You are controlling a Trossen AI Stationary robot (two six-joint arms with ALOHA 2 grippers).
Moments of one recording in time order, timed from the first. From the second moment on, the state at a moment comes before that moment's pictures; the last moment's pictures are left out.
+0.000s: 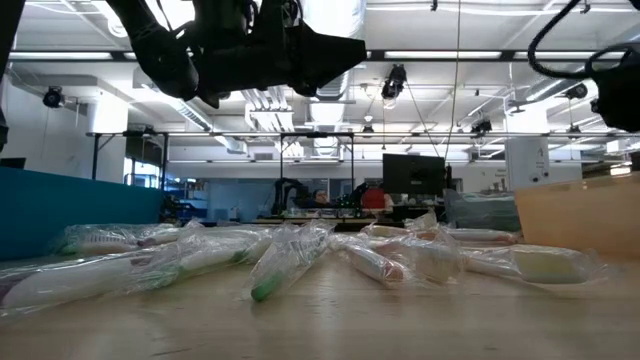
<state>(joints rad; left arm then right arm) 0.16 1.67 0.80 1.02 0.34 0.16 0.58 0.99 0.58 -0.96 -0.05 1.94</state>
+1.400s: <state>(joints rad) 0.16 1.67 0.80 1.02 0.34 0.16 0.58 0.99 0.99 -0.95 0.67 1.22</state>
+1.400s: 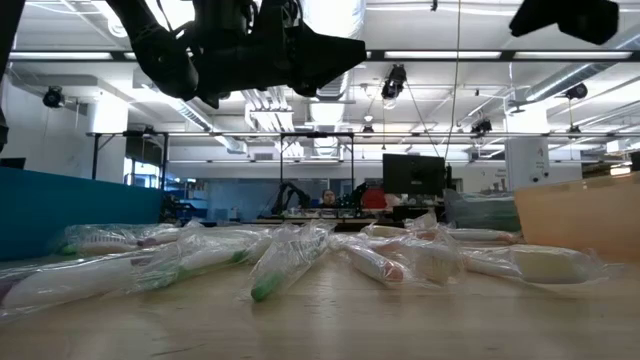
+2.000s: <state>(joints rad) 0.16 1.66 0.84 0.73 0.13 0.07 0.58 1.05 0.94 -0.93 1.07 0.81</state>
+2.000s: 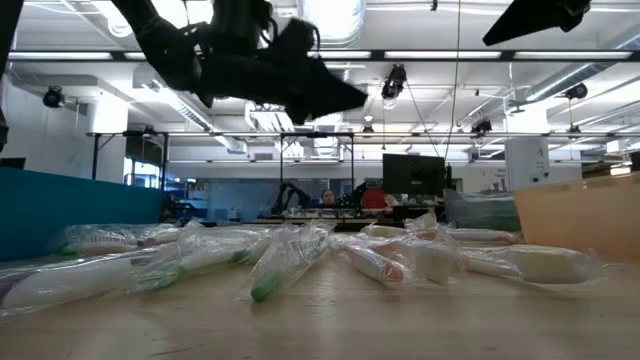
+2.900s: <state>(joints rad) 0.20 1.59 1.08 -0.72 -0.50 -0.90 0.56 1.11 0.80 -0.93 1.08 0.94</state>
